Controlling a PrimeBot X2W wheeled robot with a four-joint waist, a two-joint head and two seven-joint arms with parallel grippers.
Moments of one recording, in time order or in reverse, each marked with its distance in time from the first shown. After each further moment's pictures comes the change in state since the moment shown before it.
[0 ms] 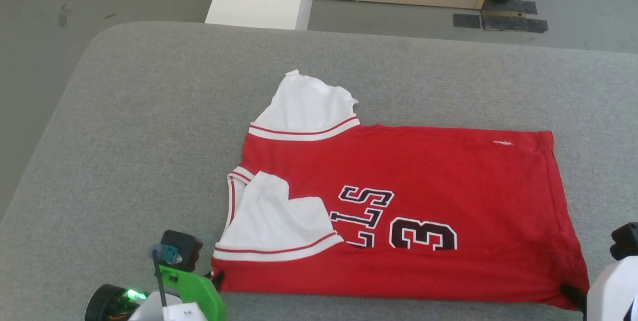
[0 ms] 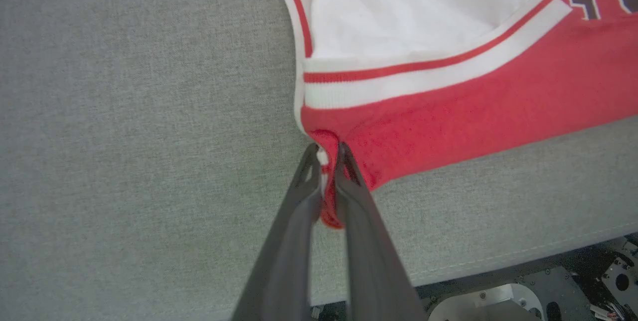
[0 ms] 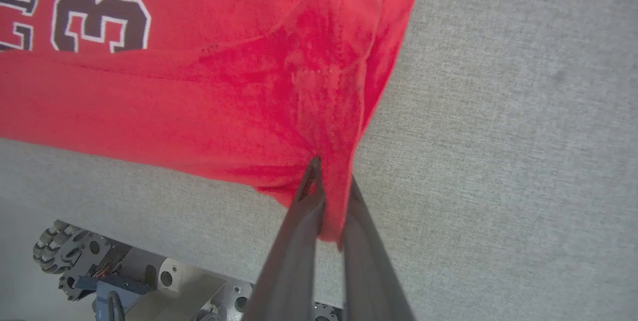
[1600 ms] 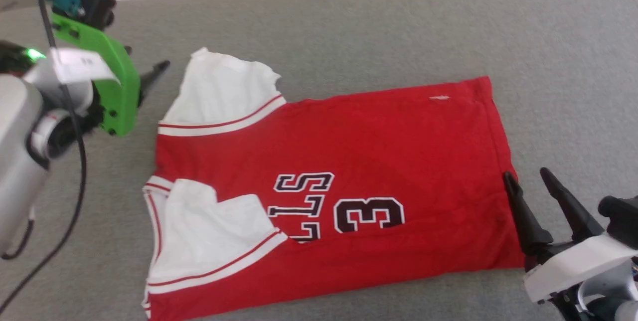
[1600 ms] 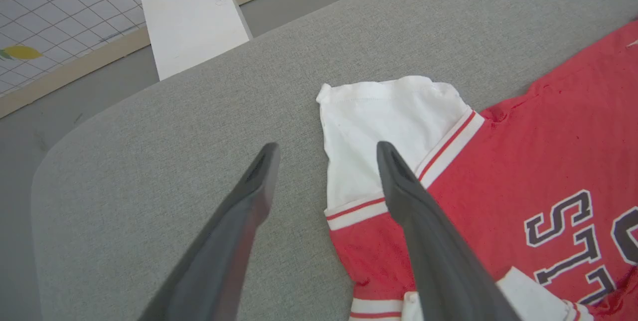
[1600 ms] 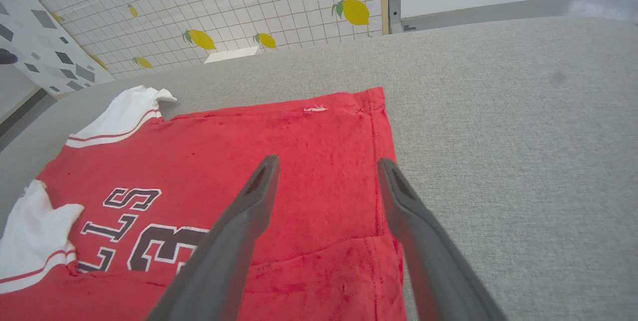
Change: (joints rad) left arm -0.715 -0.006 0.107 0.419 -0.054 -0.463 0.220; right arm -0.101 0.124 0.169 -0.005 -0.073 0.000 -0.816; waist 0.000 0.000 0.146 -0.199
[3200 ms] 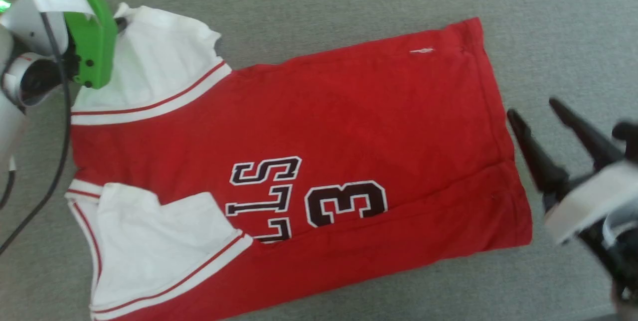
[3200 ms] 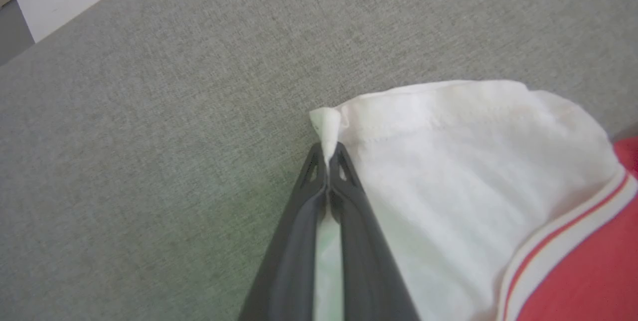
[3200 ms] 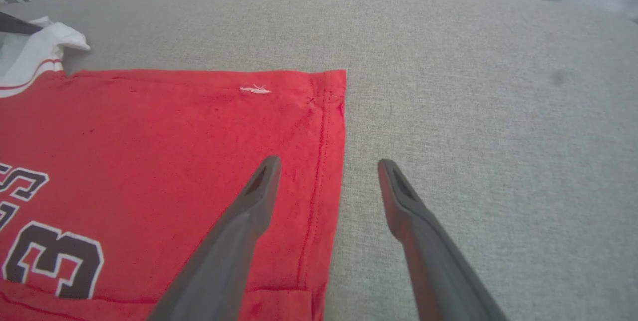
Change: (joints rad) left arm -0.238 -0.025 -0.123 0.220 -0.043 -0.066 0.080; right arm -0.209 -0.120 0.040 -0.075 0.014 0.000 0.181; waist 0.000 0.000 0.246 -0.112
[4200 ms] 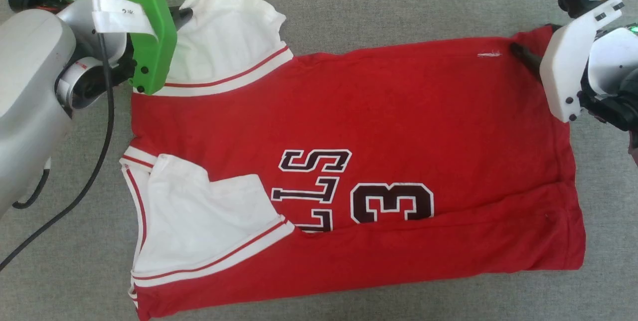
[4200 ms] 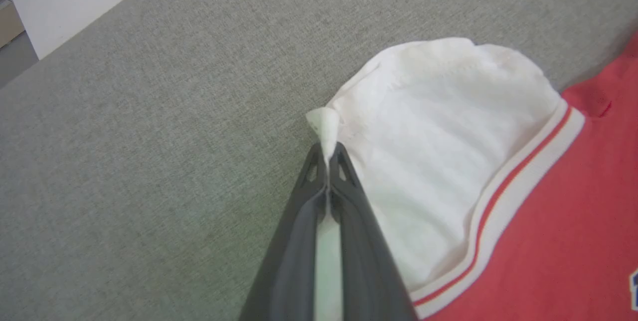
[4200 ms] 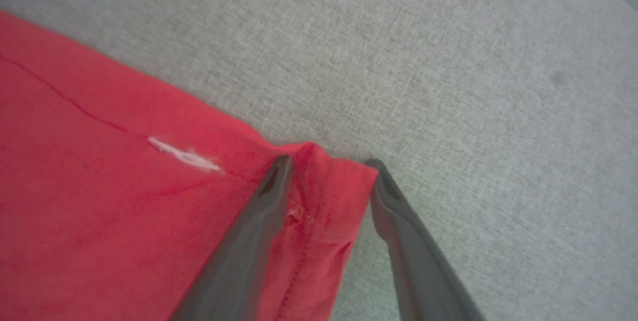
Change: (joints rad) left arm -0.079 -0.026 -0.193 -0.113 -0.068 0.000 -0.136; right arm -0.711 -0.280 0.470 0.611 0.111 0.000 0.346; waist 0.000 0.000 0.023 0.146
